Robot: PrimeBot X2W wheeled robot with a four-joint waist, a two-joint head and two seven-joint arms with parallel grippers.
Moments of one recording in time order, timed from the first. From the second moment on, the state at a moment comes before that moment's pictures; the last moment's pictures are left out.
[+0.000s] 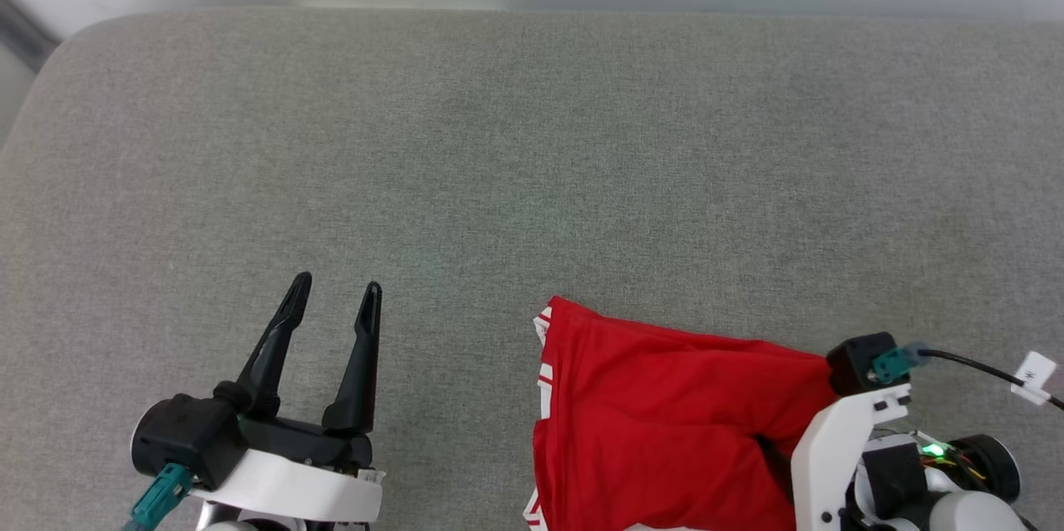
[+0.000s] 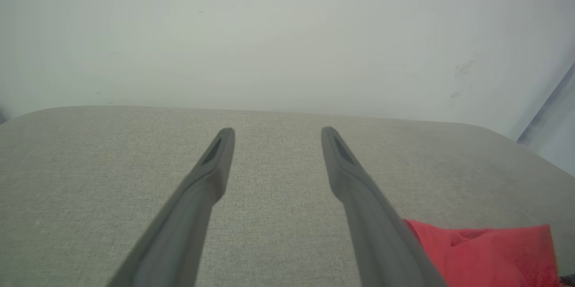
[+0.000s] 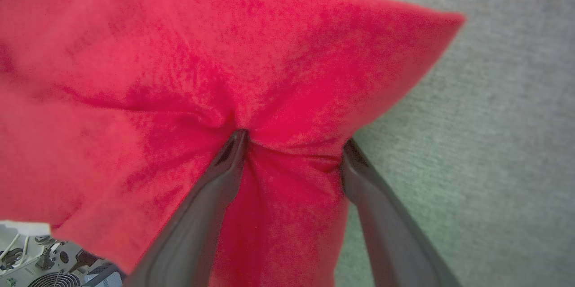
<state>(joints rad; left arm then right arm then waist) 0.00 0.18 -0.13 -0.12 -0.33 -0.13 -0.26 -0.04 -0.12 0.13 0.00 0.23 0.13 0.84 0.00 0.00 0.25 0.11</state>
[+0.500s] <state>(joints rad) 0.00 0.19 -0.13 -0.12 -0.34 -0.13 -0.26 -0.18 -0.34 0.31 -0.01 0.08 0.13 0.74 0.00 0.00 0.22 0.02</state>
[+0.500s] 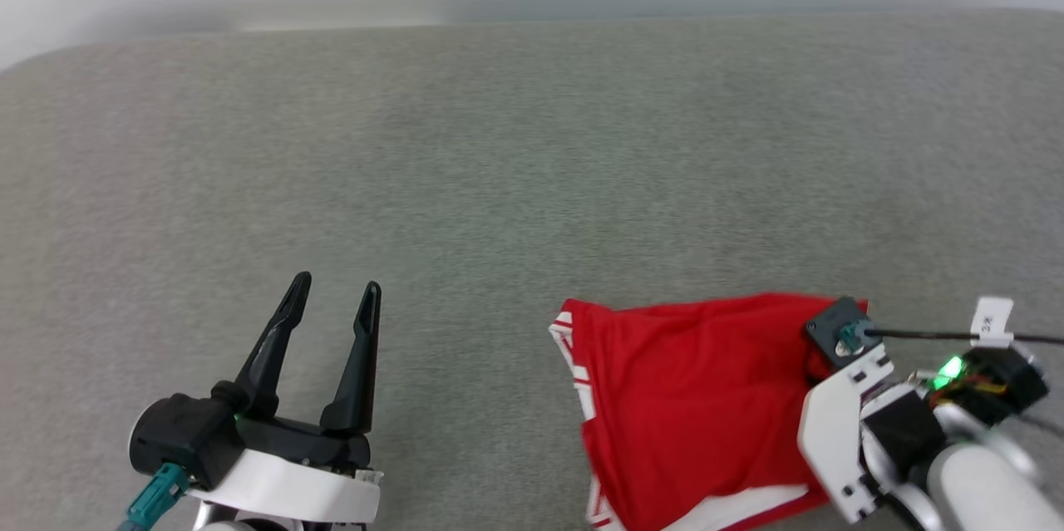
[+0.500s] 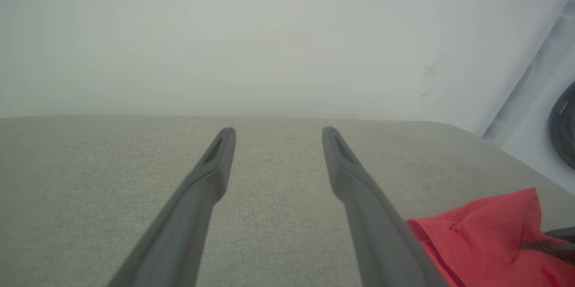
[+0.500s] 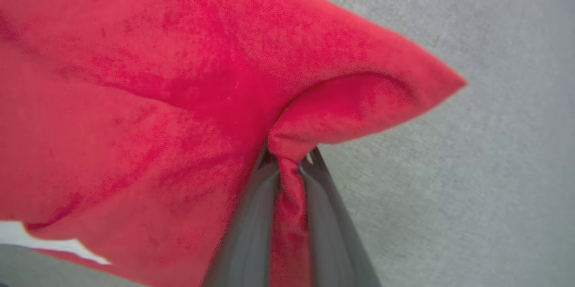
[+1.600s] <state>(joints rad) -0.26 0.39 -0.32 -0.21 -0.30 -0.13 -0.26 -0.64 -0.74 0.19 0.48 -0.11 0.13 0.34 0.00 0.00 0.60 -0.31</state>
